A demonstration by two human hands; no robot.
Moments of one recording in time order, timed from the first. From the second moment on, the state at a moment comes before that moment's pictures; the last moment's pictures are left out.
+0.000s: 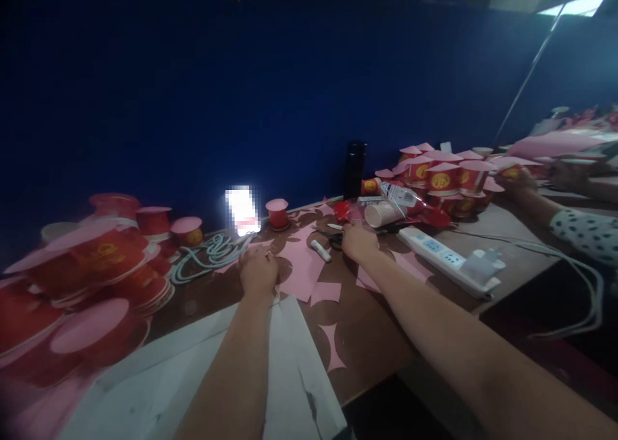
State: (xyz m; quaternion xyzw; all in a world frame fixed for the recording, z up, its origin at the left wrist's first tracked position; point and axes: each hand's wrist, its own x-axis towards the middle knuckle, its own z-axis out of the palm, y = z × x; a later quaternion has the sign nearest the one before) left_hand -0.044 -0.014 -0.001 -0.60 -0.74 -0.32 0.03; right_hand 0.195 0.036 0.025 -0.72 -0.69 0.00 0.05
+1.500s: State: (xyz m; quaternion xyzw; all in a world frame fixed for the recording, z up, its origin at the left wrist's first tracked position) left_hand 0.196 0.106 0.011 -0.82 -0.46 -0.24 -0.23; right_hand 0.270 0.057 -0.019 -0.65 -0.37 0.14 0.65
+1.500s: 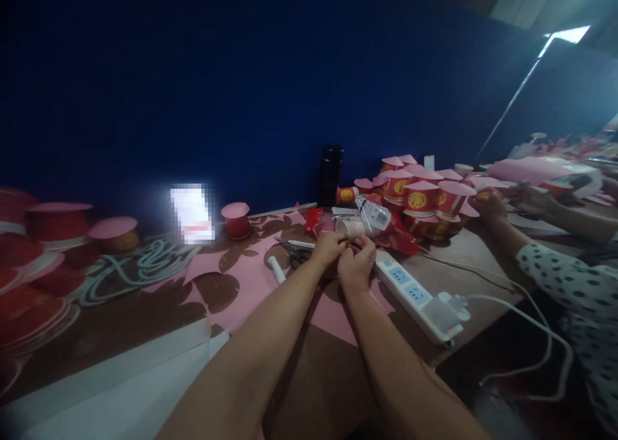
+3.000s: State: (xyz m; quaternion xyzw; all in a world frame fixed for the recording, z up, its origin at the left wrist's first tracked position) left_hand -0.048 -0.043 0.012 -0.33 -0.57 -0.65 -0.36; right_hand 0.237 0.021 -0.009 -0.56 -0.69 0.00 0.45
